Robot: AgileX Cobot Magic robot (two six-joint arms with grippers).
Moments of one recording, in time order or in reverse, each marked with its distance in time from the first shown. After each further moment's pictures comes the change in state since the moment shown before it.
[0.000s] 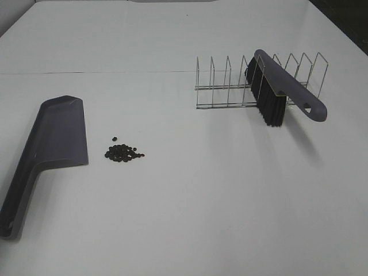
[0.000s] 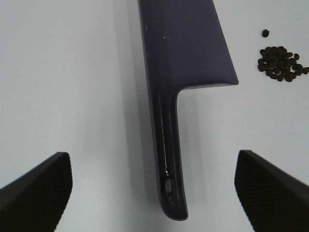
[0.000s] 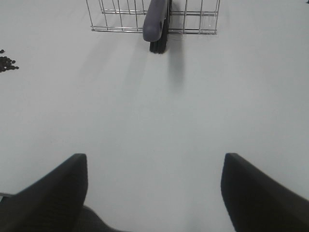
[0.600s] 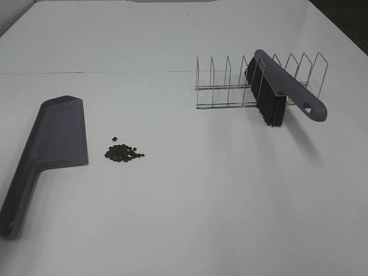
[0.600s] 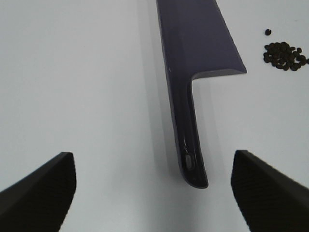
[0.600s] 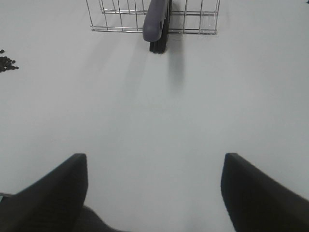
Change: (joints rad) left arm 0.000 -0.412 0.228 0.103 -0.021 -0.031; right arm 0.000 0.000 0.000 0.000 0.000 0.000
